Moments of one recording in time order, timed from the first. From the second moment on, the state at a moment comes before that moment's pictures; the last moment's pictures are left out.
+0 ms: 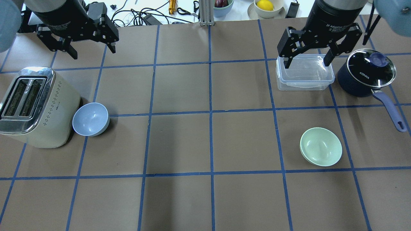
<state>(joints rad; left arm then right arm) -1.55 -1.61 -1.46 -1.52 1.62 -0.13 1.59 -1.55 1.46 -1.46 -1.56 0.00</state>
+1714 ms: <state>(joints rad) -1.32 -1.88 -2.11 -0.63 1.62 0.24 1.59 -1.55 1.46 -1.44 -1.58 0.01</state>
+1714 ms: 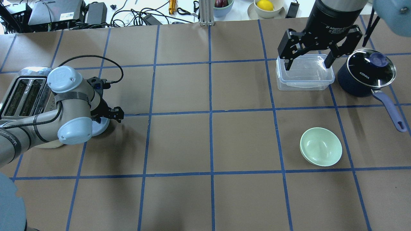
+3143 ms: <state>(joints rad) -1.93 -1.95 -1.72 -0.92 1.64 -0.53 1.17 -1.56 1.75 -1.54 -1.60 -0.42</state>
